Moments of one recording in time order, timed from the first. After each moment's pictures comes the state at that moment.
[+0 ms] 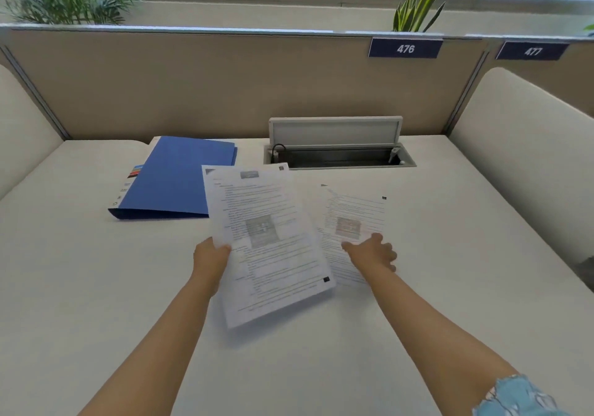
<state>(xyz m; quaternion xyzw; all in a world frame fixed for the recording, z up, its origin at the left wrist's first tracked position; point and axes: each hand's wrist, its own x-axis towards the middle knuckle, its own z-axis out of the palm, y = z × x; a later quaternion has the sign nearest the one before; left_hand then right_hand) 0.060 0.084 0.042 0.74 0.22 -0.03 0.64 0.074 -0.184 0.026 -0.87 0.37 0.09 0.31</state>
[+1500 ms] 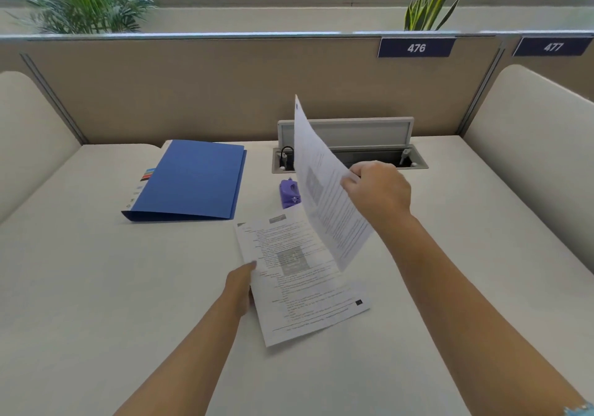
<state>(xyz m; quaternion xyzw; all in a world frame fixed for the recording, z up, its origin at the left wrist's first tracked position) 0.044 0.050 0.014 0.57 0.33 -0.17 0.73 0.080 -0.164 0.171 -0.97 0.05 -0.16 0.19</state>
